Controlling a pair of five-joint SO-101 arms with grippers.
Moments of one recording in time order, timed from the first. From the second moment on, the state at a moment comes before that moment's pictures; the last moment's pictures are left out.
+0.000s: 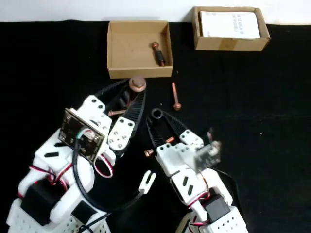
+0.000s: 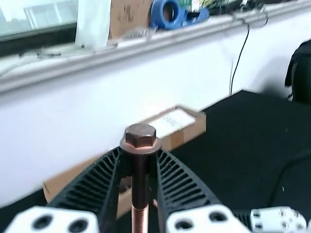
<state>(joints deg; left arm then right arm) 29.9 -68.8 33.3 46.6 -7.0 -36.1 -103.5 96.1 8.6 -0.6</state>
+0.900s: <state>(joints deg) 27.9 -57.4 37.7 34.7 10.2 -36.1 -103.6 96.1 7.0 -0.6</state>
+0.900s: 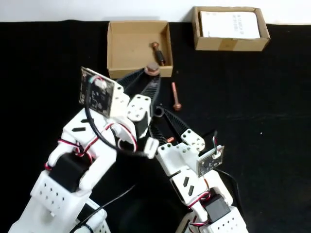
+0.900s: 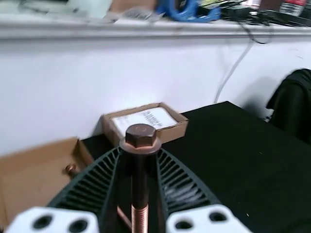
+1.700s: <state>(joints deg) 29.3 -57.0 40.1 33.4 12.7 -36.1 -103.6 96.1 14.9 -5.6</state>
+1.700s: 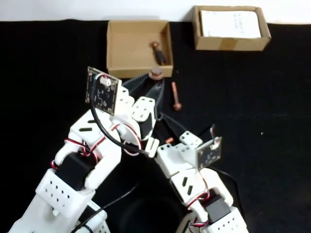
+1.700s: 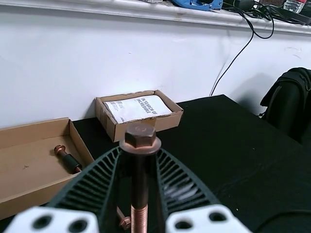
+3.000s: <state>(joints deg) 32.2 -57.3 45.9 52.6 6.1 -36.2 -103.5 96.2 15.1 -5.6</state>
